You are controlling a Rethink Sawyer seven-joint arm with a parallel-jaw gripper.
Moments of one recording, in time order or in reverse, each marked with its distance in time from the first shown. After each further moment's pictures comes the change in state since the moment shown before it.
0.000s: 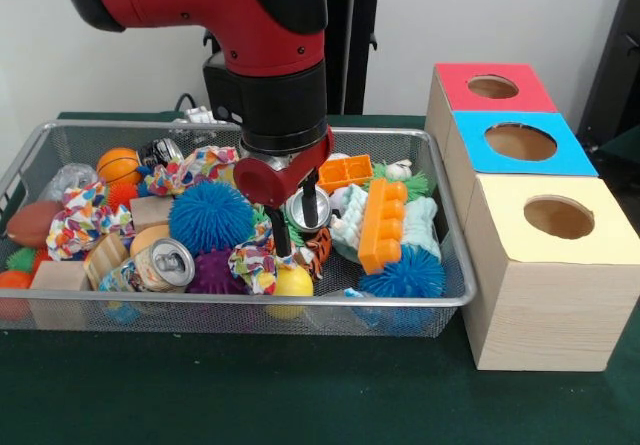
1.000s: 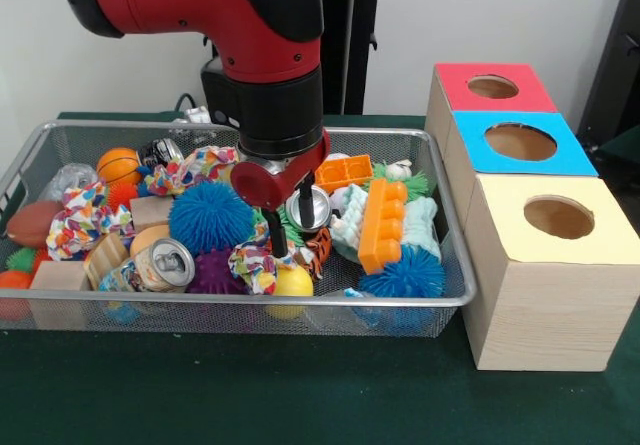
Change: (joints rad) arm 0.001 0.009 -0.012 0.001 -0.001 0.000 0.000
